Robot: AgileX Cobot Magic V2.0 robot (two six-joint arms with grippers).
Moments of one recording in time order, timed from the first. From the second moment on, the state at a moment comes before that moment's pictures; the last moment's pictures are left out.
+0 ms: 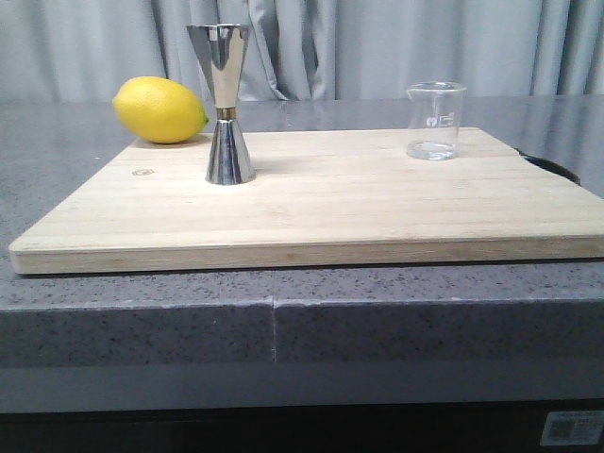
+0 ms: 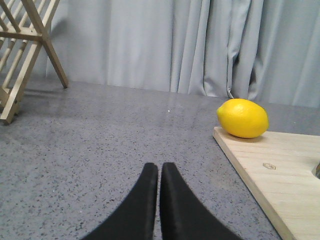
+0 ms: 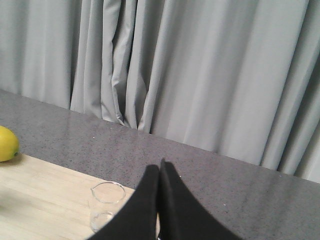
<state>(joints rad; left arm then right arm) -0.09 -0.01 0.00 0.05 0.02 -0.17 0.26 0.53 -0.52 -1.67 -0.03 1.43</state>
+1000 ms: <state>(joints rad) -0.09 -0.01 0.00 -0.06 0.08 -0.18 0.26 0.53 -0.52 -1.67 -0.03 1.43</state>
